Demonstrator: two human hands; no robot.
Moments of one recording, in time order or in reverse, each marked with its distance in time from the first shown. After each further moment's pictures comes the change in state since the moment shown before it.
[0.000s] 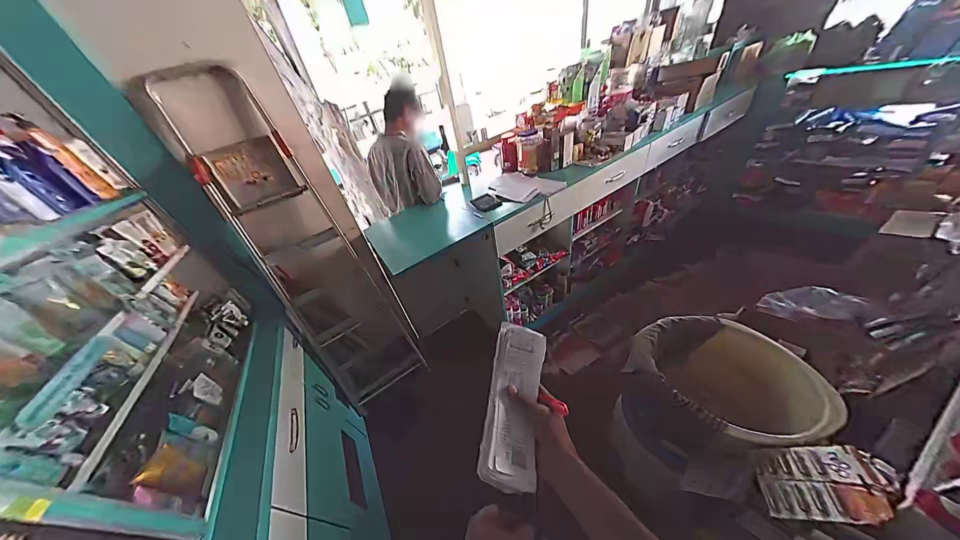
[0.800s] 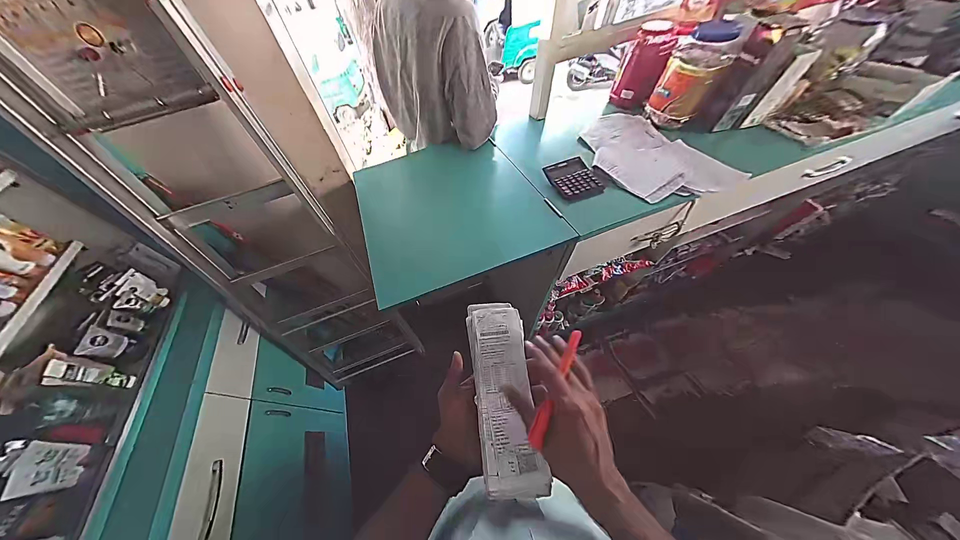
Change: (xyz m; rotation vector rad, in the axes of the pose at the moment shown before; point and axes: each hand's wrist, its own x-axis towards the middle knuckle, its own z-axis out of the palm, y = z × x) left_hand 0.453 -0.387 -0.036 -2.296 0.368 -0.429; right_hand 0.467 -0.061 0.144 -1.344 -0.287 -0.810
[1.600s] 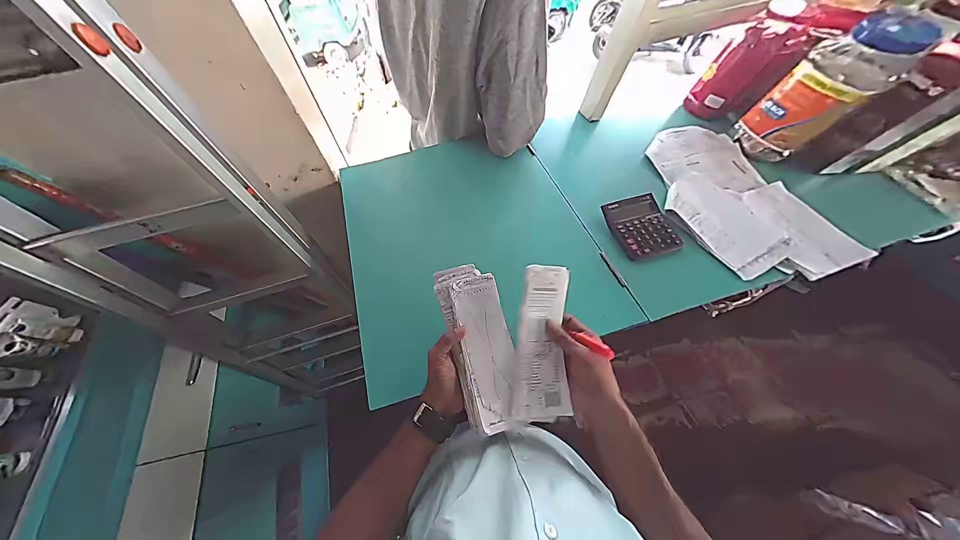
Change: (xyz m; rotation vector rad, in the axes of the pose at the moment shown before) left_hand 0.212 0.170 -0.060 0.257 0.459 0.280; right_hand 0.257 0.112 0.124 1.050 -0.043 0.720
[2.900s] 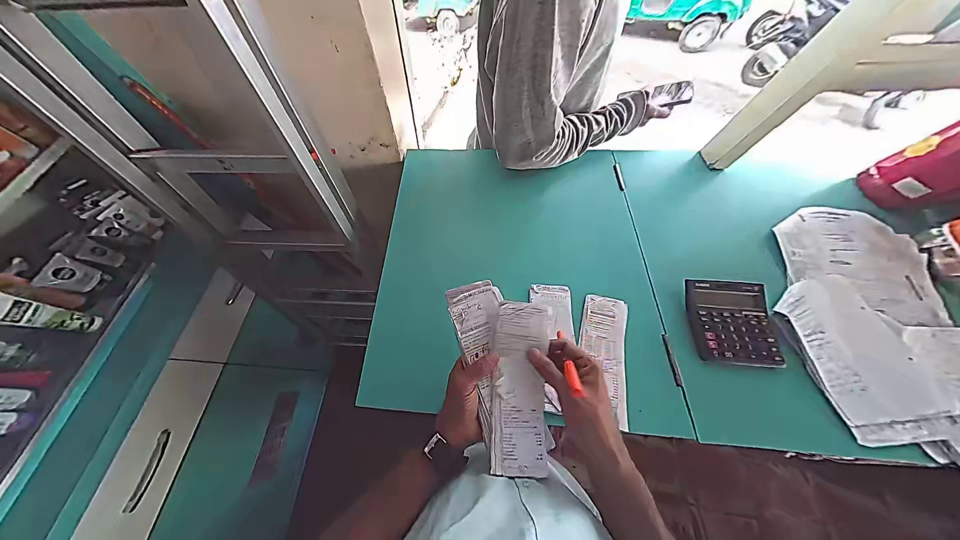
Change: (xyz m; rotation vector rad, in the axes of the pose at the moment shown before) left_hand 0.026 -0.027 0.033 -0.128 0.196 0.152; right_hand 0.076 -0.012 0.023 -0.314 -0.362 -0.056
